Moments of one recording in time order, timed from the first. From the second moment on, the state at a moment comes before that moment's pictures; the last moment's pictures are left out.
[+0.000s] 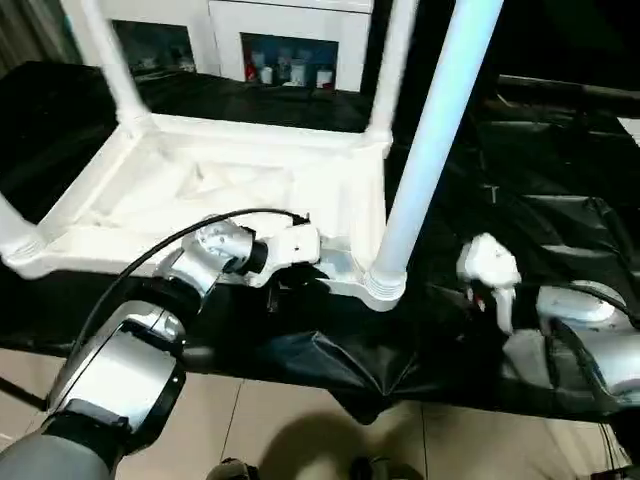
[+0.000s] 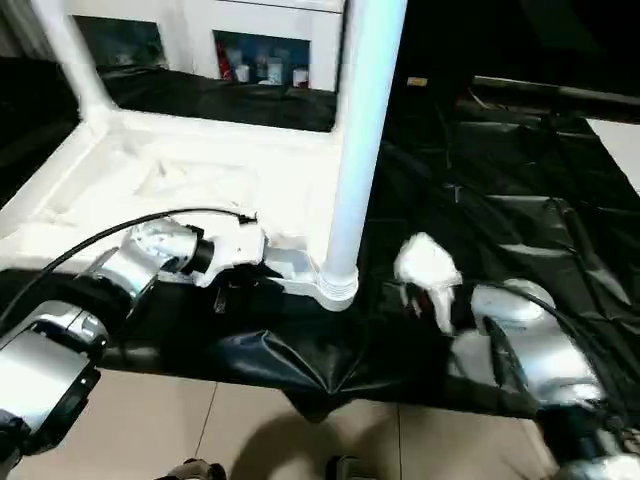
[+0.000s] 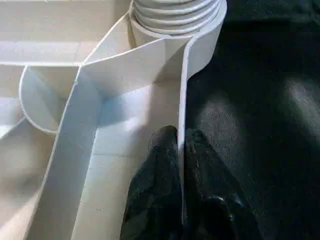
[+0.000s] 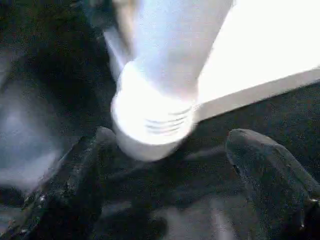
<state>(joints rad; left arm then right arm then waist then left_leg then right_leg) -0.92 0.30 -0.38 1.09 0.11 -0.20 -1.20 -0.32 -0.56 0.11 0.15 0.15 0.20 0.92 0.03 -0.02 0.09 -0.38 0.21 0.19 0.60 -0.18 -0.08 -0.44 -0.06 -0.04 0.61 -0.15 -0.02</state>
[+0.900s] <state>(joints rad) -0.67 0.34 -0.32 0.59 0.13 0.05 -1.07 -0.38 -0.40 0.14 0.31 0.11 0.12 0.79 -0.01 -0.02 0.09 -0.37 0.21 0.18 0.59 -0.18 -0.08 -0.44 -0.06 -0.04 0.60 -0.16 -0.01</state>
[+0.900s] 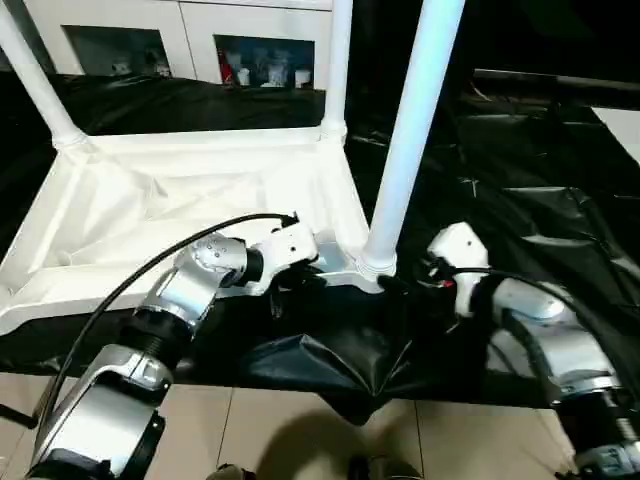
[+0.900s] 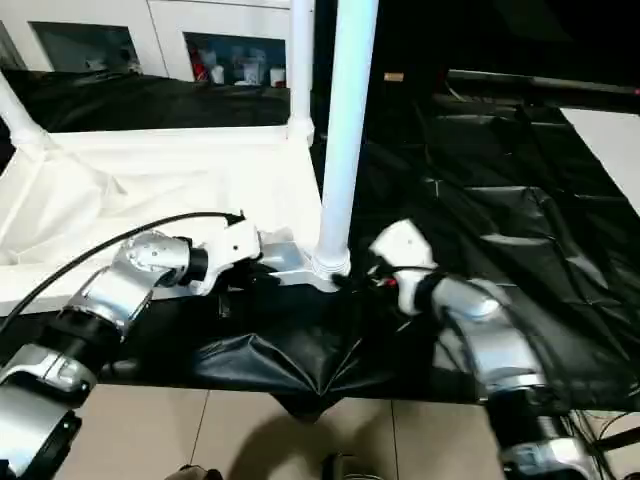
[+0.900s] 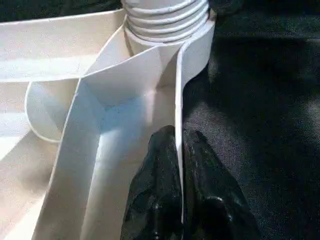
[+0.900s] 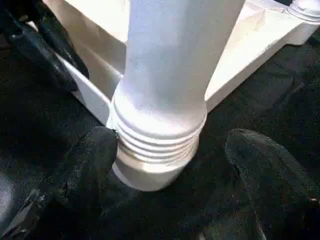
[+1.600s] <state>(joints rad) -0.58 0.39 -0.31 0.43 0.07 0.06 -1.20 -0.44 -0.38 0.15 0.40 0.20 0.06 1.01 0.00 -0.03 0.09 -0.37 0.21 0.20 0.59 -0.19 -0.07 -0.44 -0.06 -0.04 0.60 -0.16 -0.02</state>
